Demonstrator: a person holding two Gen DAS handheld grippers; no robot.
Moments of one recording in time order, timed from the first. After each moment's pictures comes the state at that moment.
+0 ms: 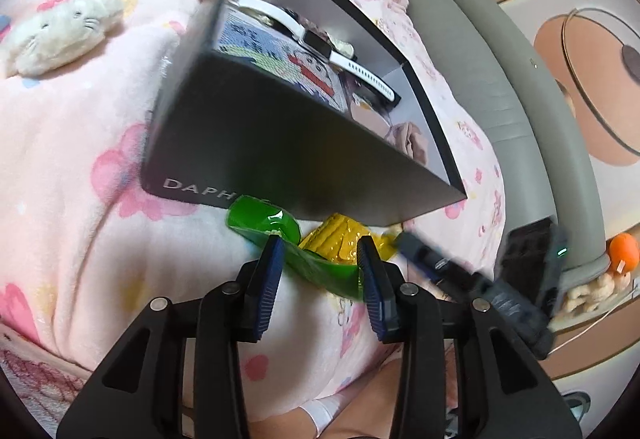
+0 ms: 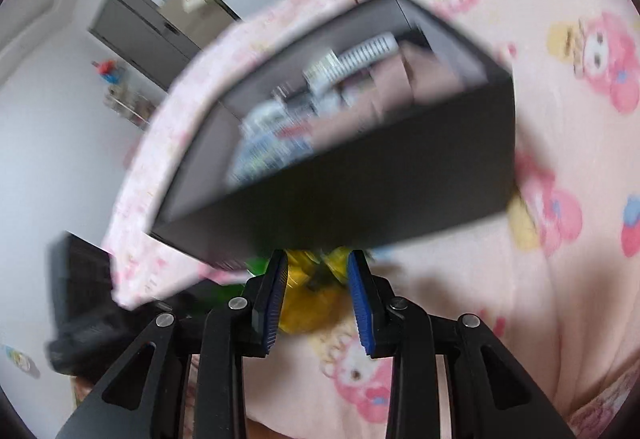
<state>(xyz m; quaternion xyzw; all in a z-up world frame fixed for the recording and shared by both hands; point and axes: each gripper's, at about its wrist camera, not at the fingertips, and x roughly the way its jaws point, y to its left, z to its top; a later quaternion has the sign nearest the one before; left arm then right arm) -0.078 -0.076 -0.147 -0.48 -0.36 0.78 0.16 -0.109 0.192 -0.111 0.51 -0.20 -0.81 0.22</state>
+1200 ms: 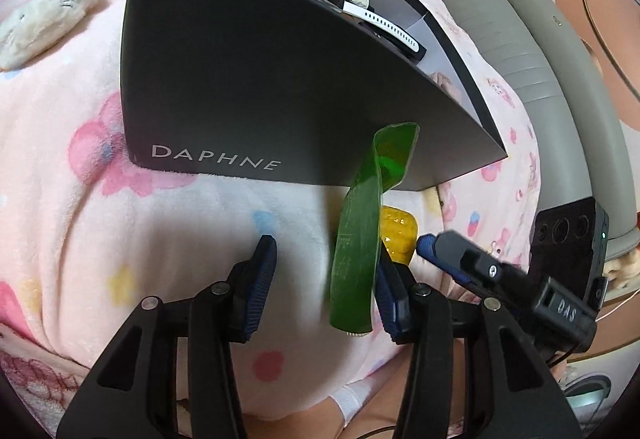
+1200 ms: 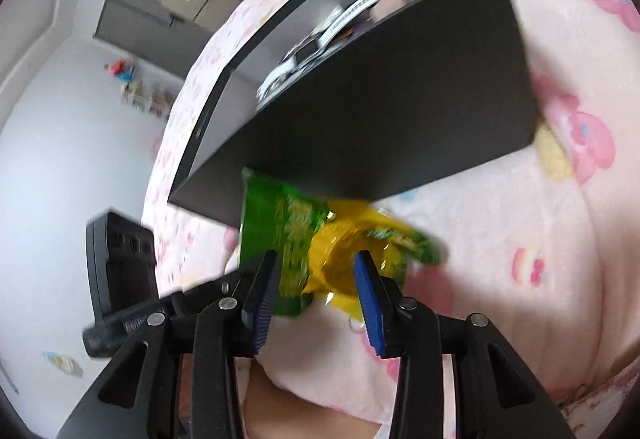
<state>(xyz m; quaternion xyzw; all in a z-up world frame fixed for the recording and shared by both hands) -0.092 -0.045 -0.164 -0.54 -0.30 0.77 0.15 -0.109 0.188 -0.129 0.53 -0.26 -0.76 0.25</state>
